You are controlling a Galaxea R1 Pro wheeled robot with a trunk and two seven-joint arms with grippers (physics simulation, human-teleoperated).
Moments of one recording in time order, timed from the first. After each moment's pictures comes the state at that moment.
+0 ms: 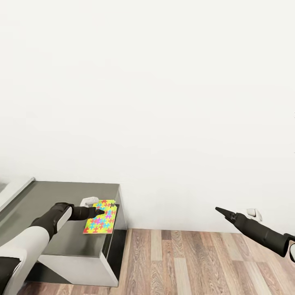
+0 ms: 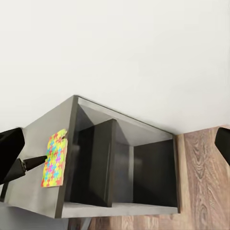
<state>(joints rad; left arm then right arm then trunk) -0.88 0.24 -0.16 -0.37 0.25 0.57 -0.46 -0.17 -0.30 -0.36 -1.58 -0.90 0.96 0.37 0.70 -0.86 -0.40</state>
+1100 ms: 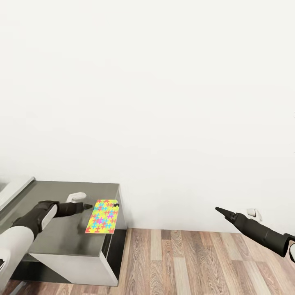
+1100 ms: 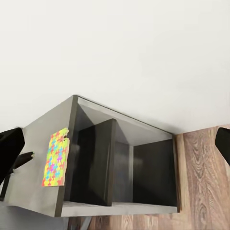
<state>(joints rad) -0.89 0.34 -0.13 -0.40 0.27 0.53 -0.50 -0.17 -0.30 -0.36 -1.58 -0.90 0.96 0.37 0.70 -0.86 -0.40</state>
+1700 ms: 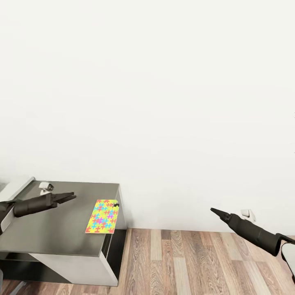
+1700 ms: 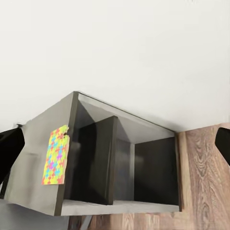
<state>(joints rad) -0.85 0.56 -0.01 -0.46 0.32 0.60 -1.57 -0.17 -0.29 -0.31 -1.56 -0.90 0.92 0.36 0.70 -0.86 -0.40</state>
